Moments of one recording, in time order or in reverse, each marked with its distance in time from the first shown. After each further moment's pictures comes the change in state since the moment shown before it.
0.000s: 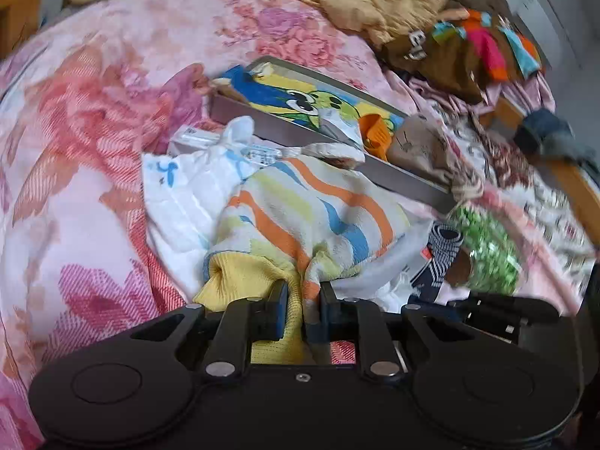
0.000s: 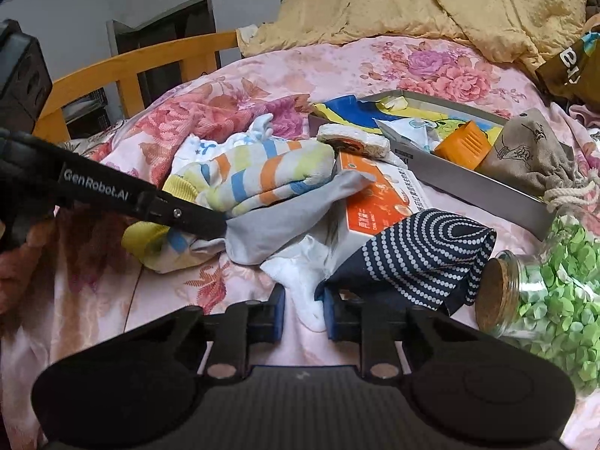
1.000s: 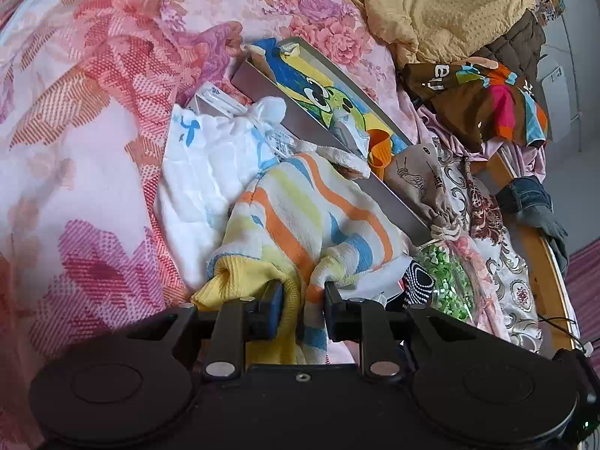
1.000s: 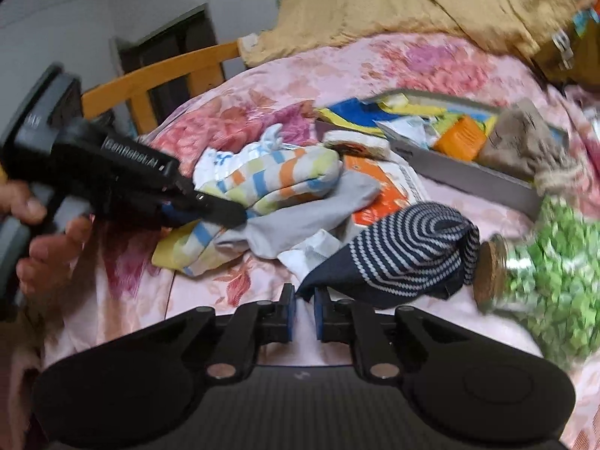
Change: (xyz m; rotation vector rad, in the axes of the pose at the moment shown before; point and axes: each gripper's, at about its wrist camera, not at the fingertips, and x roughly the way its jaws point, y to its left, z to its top) left arm 0.005 0.033 0.003 -0.285 0.055 -0.159; right arm -0.028 -0.007 -0.002 0.085 0.007 0.061
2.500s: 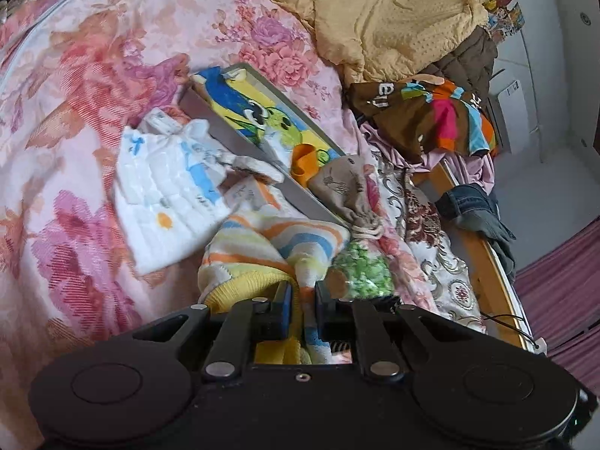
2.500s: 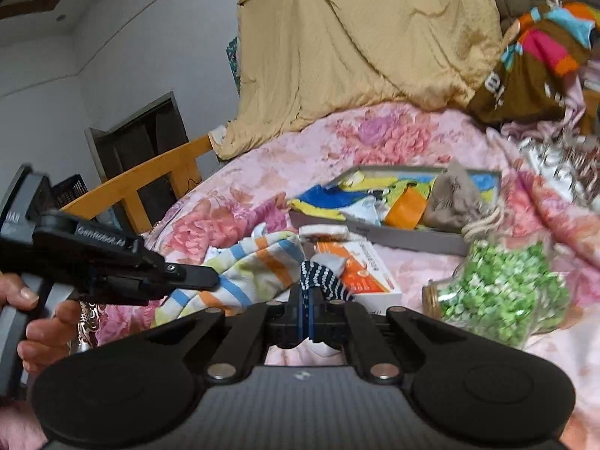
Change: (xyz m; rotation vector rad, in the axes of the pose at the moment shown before) left arm -0.067 -0.055 -0.027 0.019 -0.067 -0.117; right arm -0.100 0.021 0.003 0.116 -0.267 -0.091
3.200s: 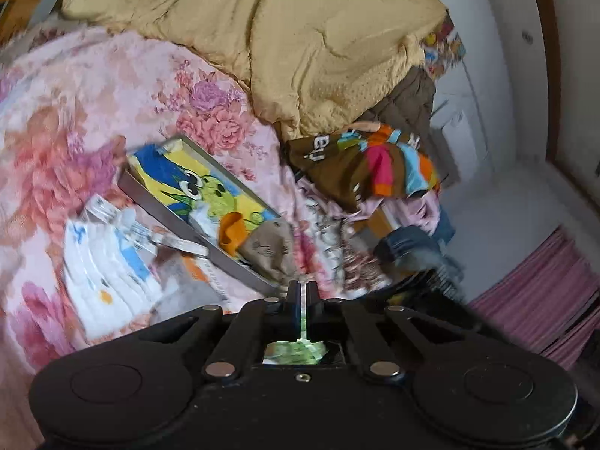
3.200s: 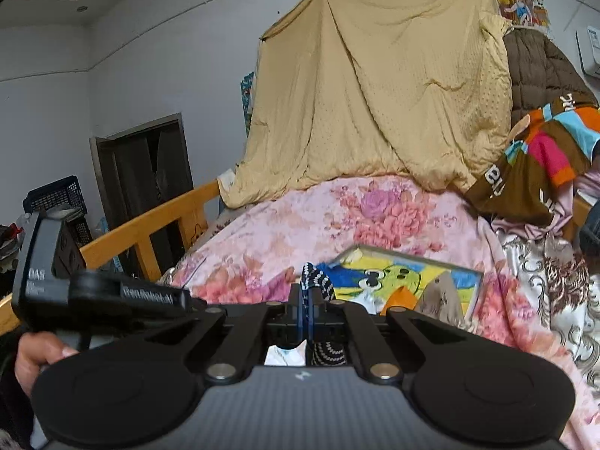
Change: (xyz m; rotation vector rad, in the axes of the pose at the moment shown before) left arm -0.044 -0.055 0.019 0.103 -0.152 -0.107; right arm -0.064 0.066 0.112 -0.119 -0.082 -0.063
